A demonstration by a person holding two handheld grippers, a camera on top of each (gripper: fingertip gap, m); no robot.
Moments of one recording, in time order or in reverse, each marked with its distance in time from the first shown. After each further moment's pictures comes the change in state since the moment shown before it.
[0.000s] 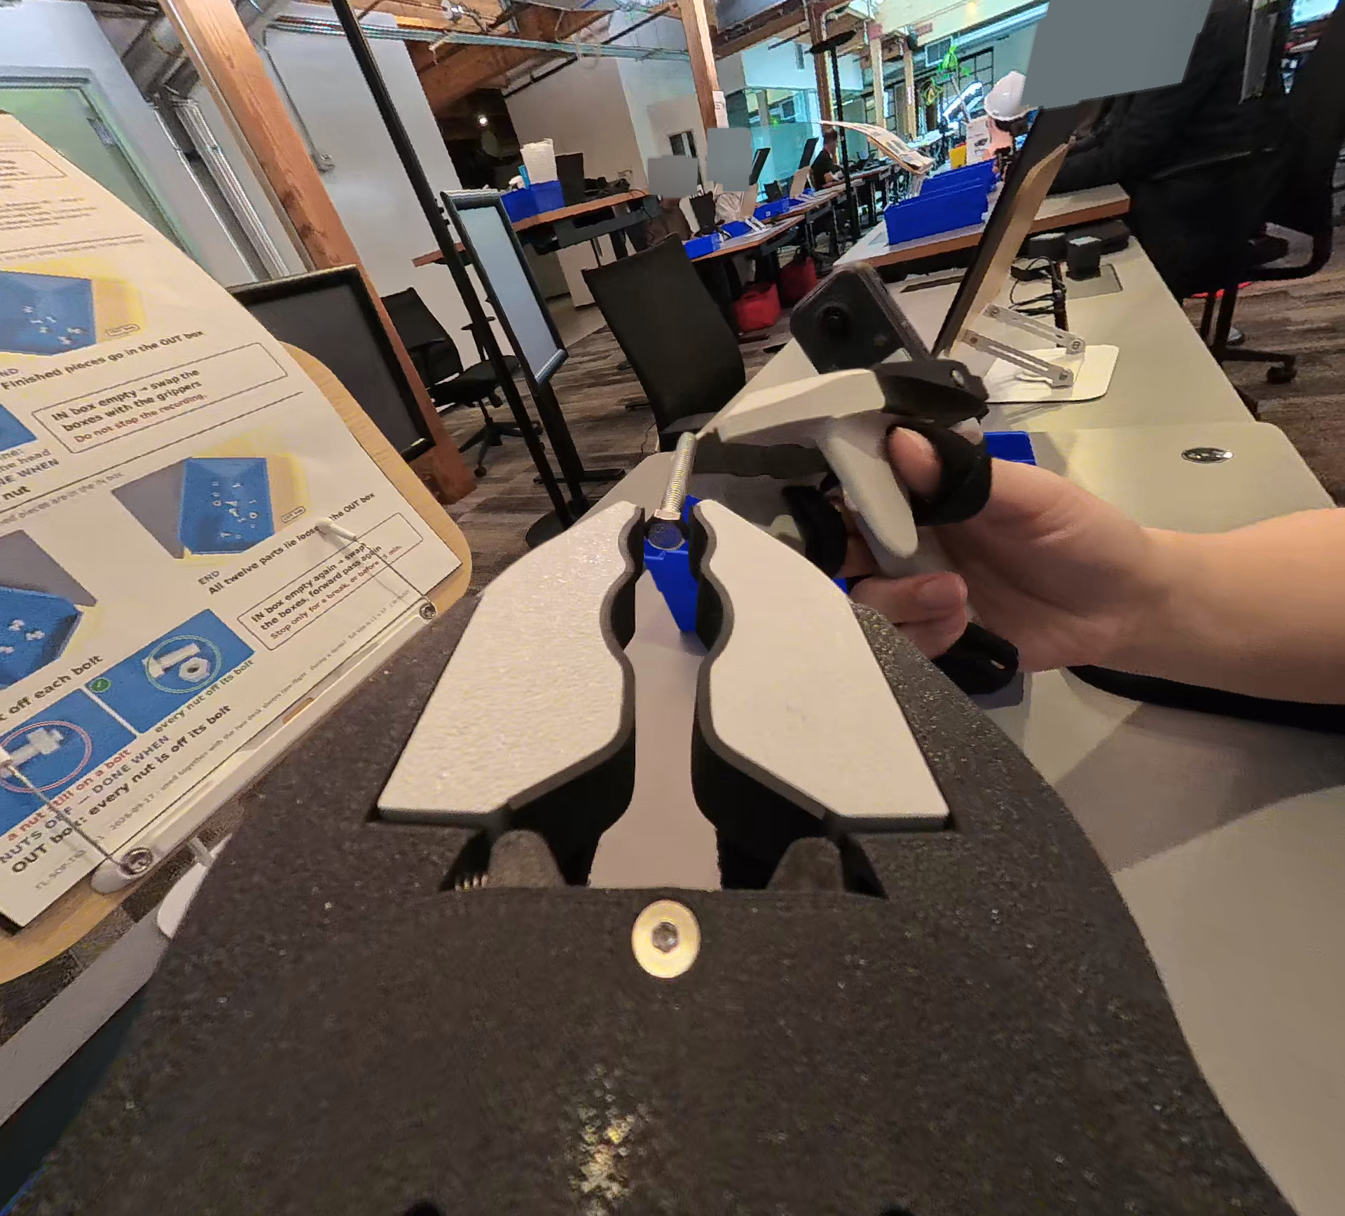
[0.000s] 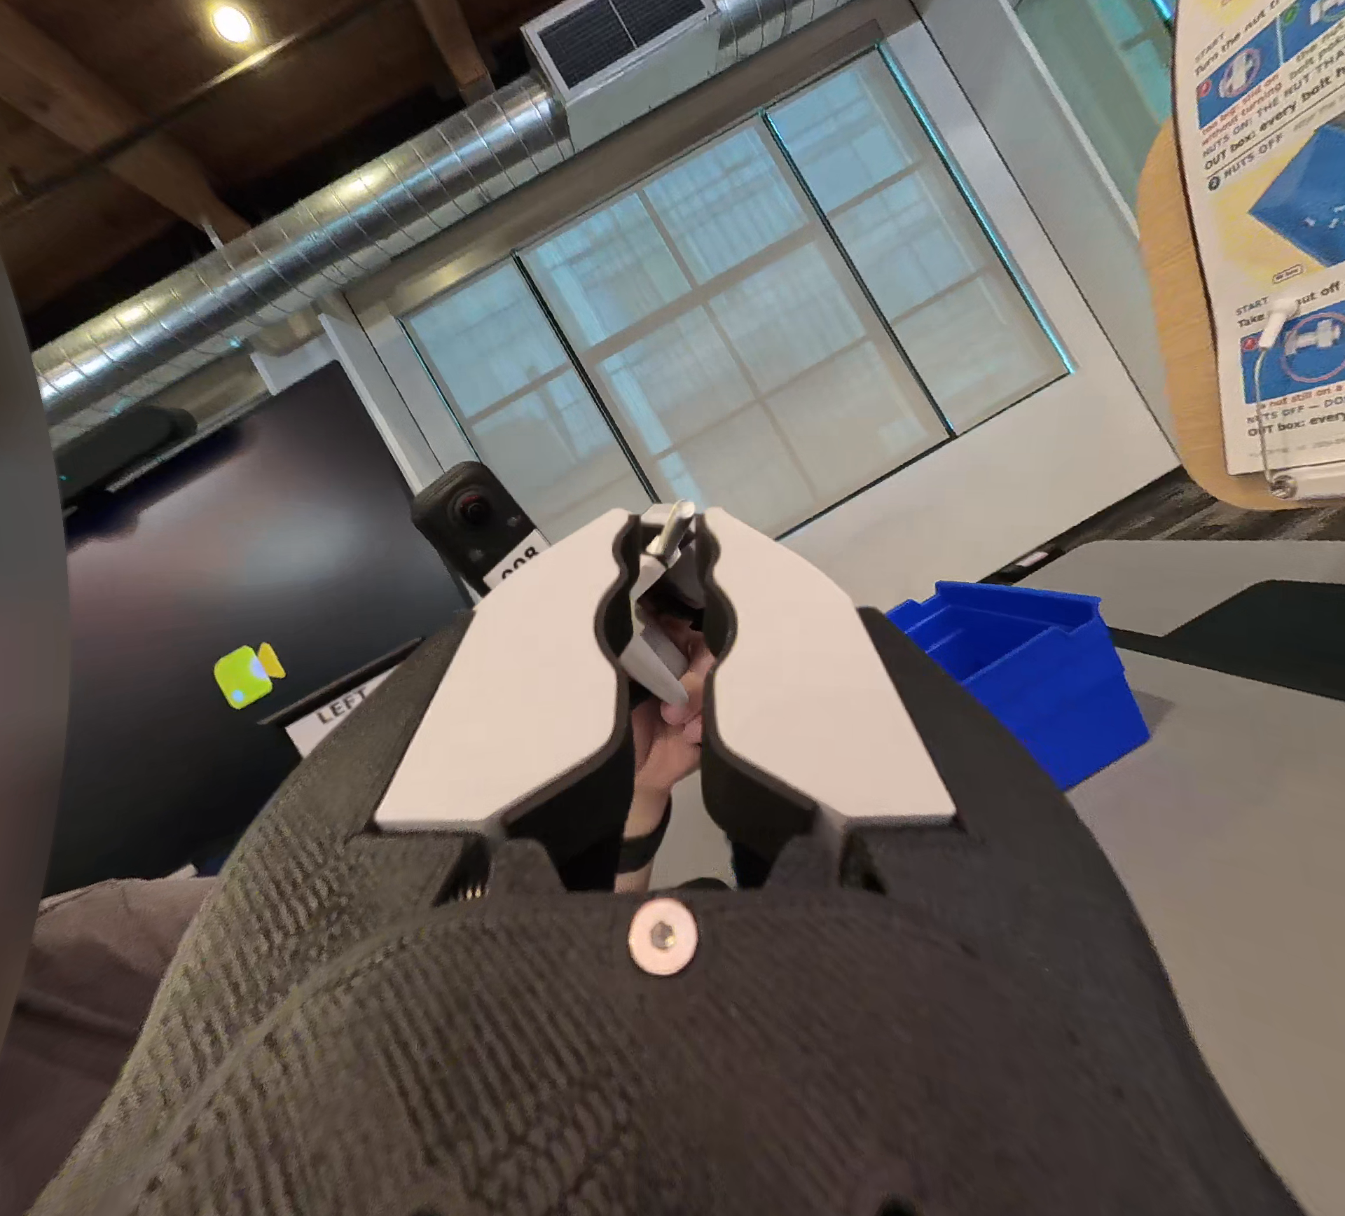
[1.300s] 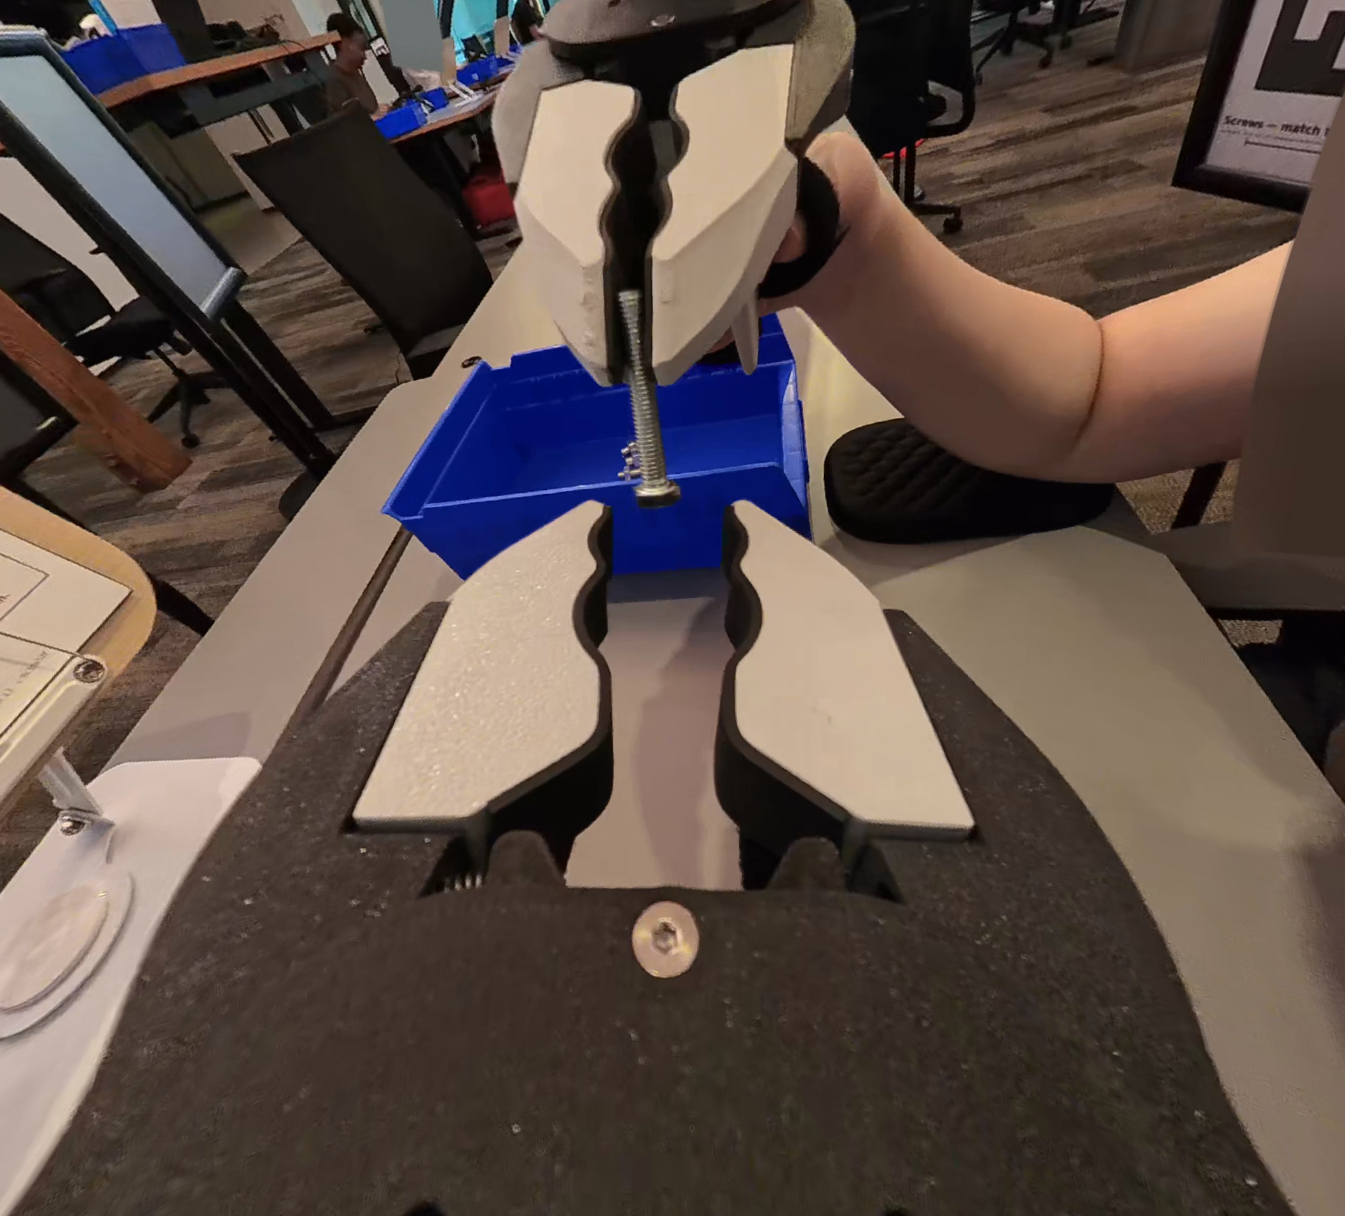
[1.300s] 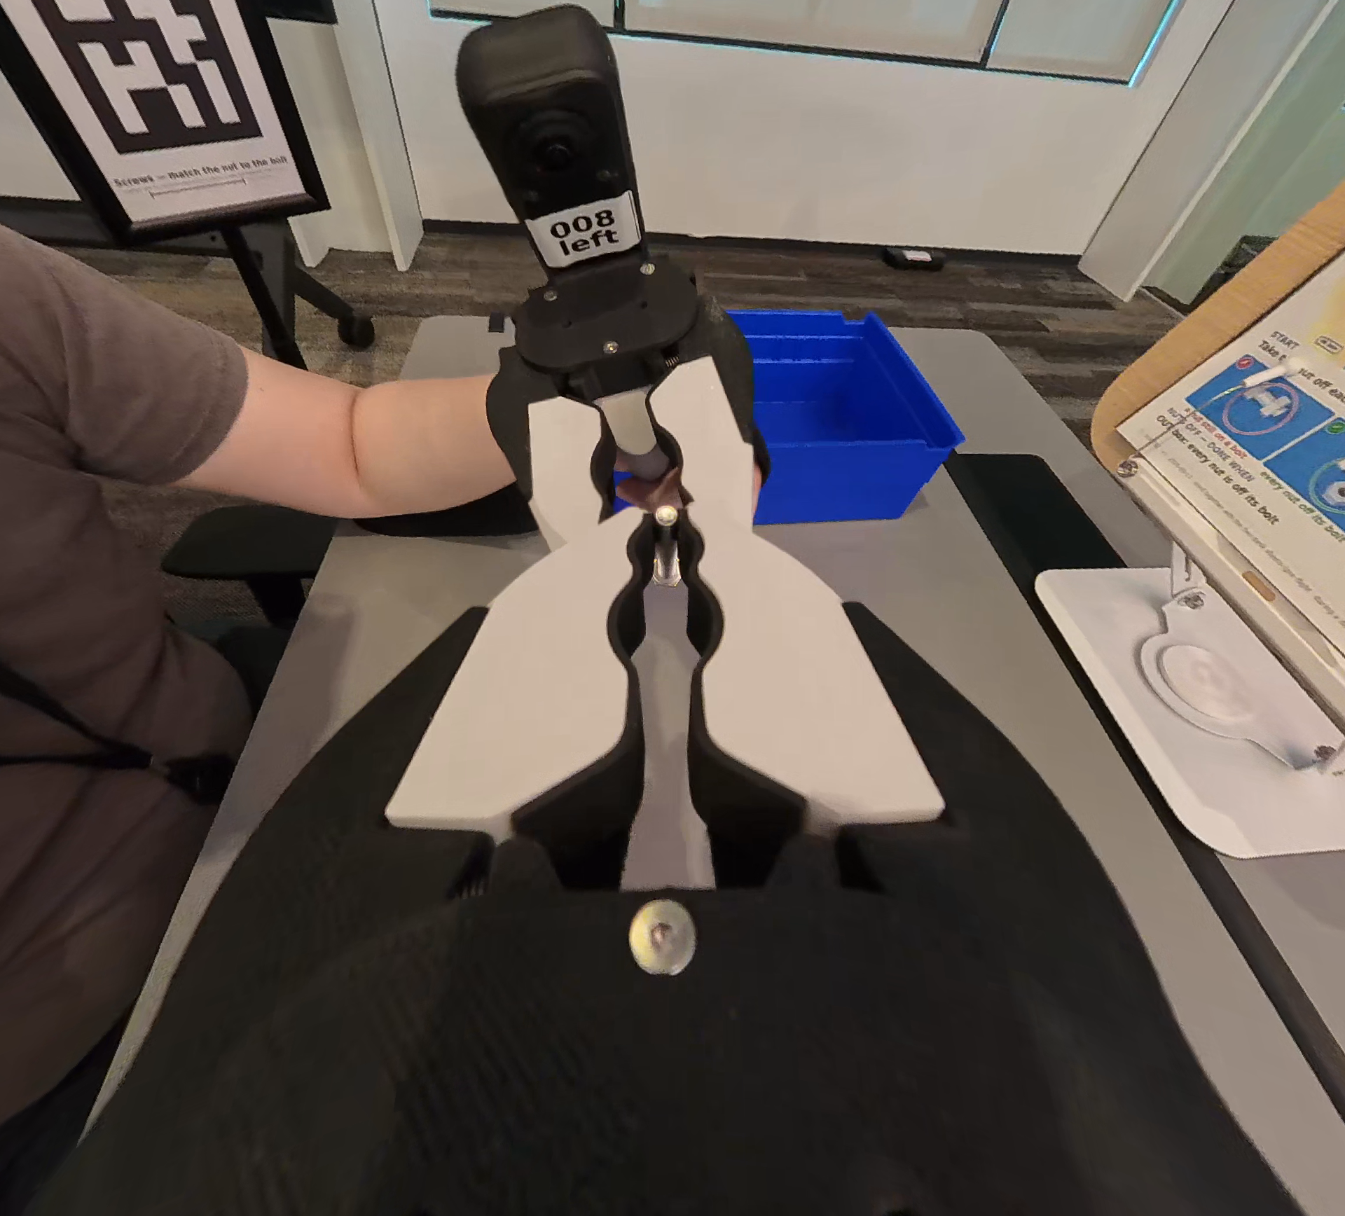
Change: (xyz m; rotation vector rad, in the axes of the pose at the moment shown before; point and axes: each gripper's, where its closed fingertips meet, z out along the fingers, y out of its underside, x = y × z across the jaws) left arm 0.076 0.034 0.016 -0.156 0.403 0.015; right arm -0.040 0.029 -0.034 -0.790 -0.007 -0.623
